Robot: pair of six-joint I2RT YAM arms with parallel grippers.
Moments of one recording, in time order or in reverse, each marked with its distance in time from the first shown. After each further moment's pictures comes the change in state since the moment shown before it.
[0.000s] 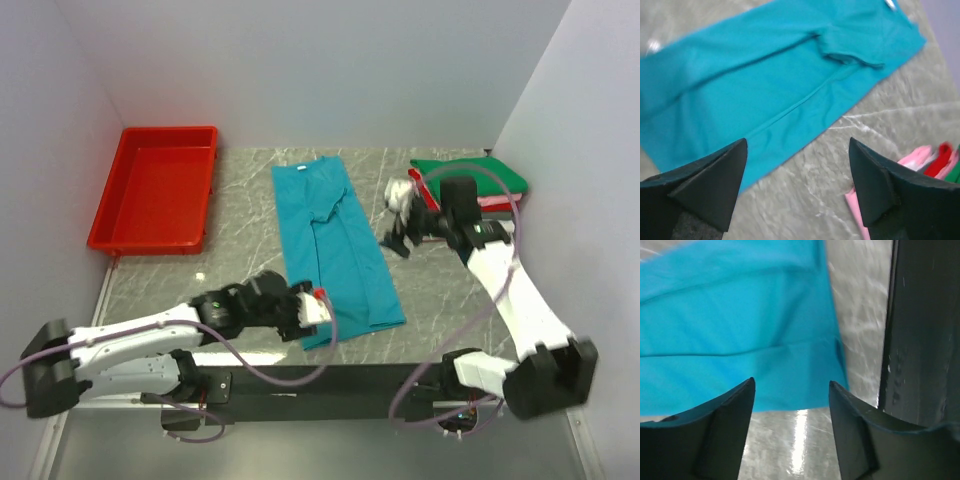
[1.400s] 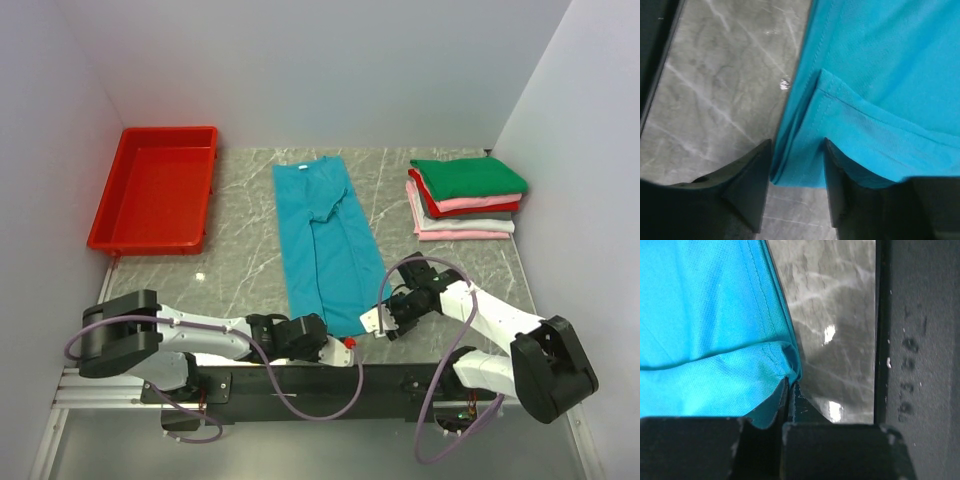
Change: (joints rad) left arm -0.268 0.423 -0.044 0.150 -0.296 0.097; right arm 0.247 -0.084 -0.572 -0.167 0.120 -0.890
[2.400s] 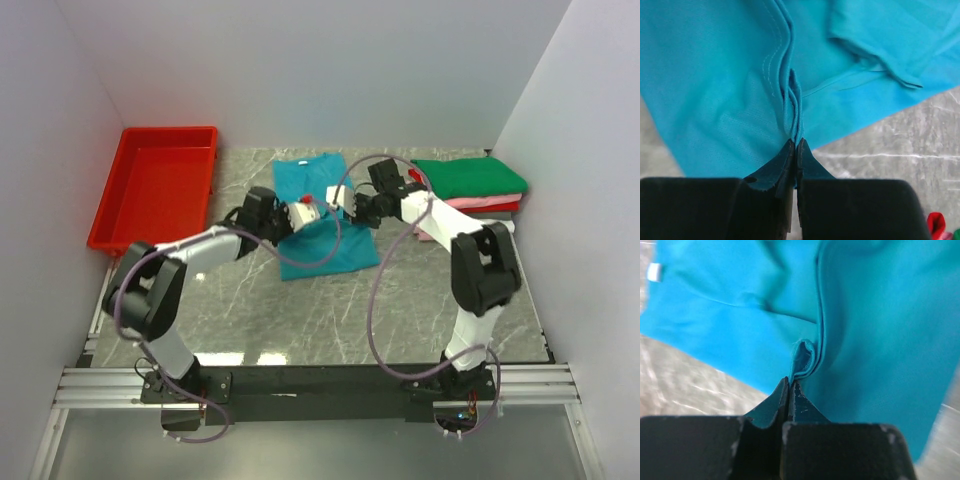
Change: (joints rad) left arm 0.828 0.209 0.354 0.096 0.372 0.209; right arm -0.072 0.624 0.807 0.195 0.115 0.509
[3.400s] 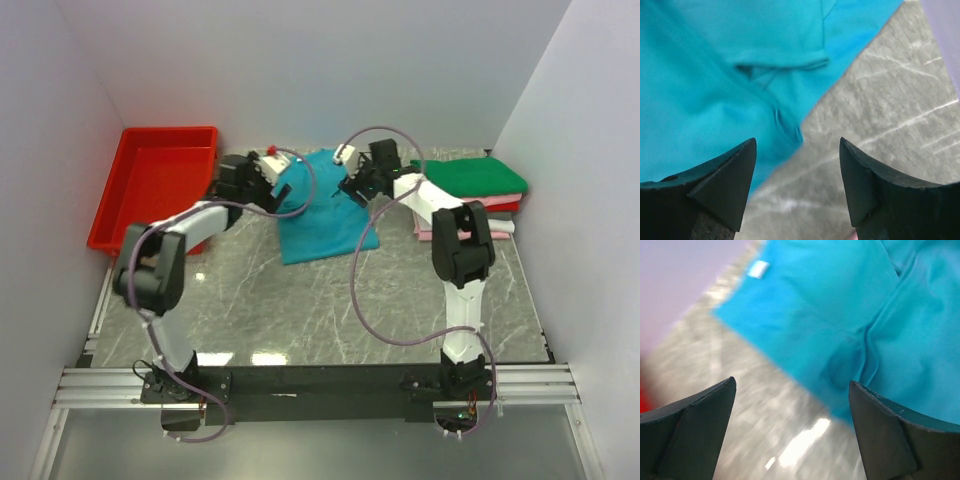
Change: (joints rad) left arm 0.211 0.251 0.283 0.157 0.034 -0.217; right arm -0.056 0.343 0.338 0.234 0.209 0.421
